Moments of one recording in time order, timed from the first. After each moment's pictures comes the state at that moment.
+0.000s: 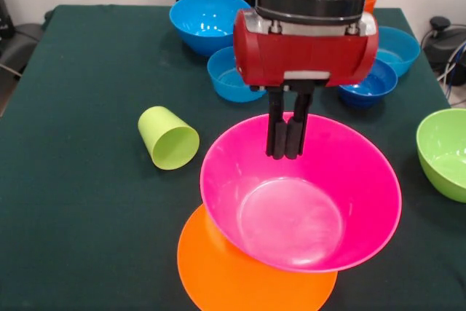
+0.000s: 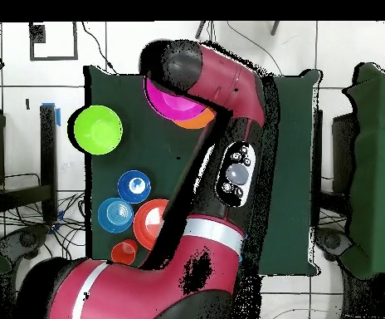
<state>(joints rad) -0.02 -0.30 -0.36 0.92 0.51 0.70 1.22</state>
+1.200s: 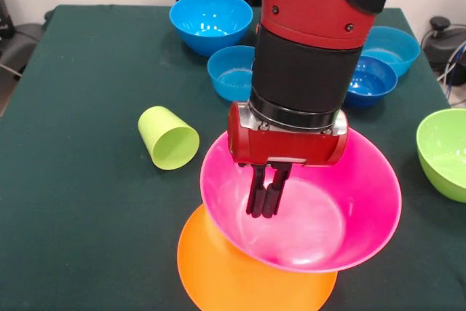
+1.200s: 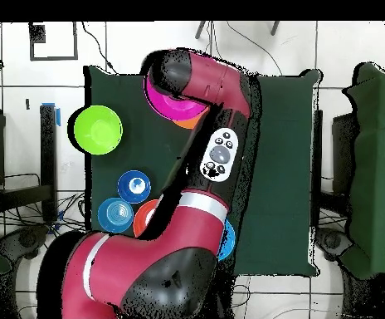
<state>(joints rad) 0.00 -0.09 -0.46 0.76 0.50 0.71 1.32</state>
